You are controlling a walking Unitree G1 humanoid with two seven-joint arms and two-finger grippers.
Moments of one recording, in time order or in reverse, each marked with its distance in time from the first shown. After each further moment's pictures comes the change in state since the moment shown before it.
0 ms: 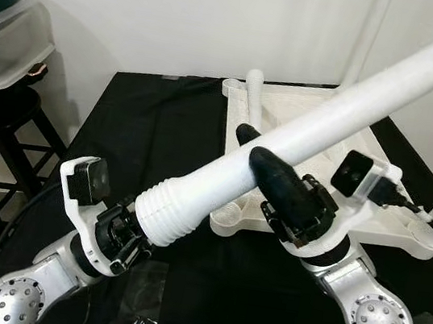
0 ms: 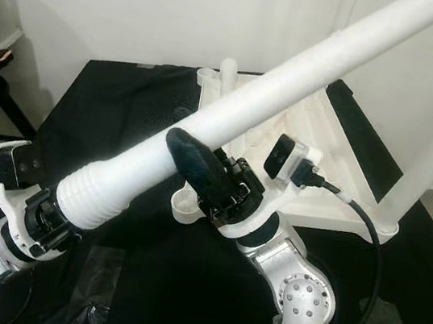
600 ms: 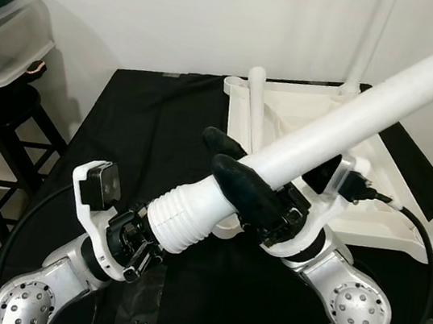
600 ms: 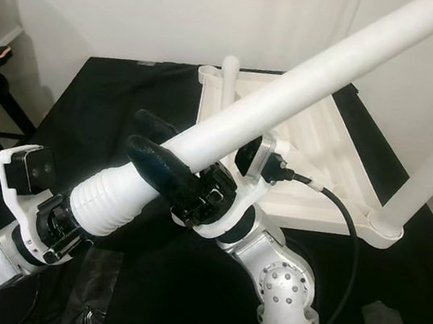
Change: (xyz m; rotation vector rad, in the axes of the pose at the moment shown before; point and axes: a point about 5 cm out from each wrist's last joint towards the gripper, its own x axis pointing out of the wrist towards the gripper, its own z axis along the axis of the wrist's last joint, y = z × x) left arm 0.006 0.001 -0.010 0.004 0.034 -0.005; right arm 0.020 0.004 -0.011 0.018 0.042 0.134
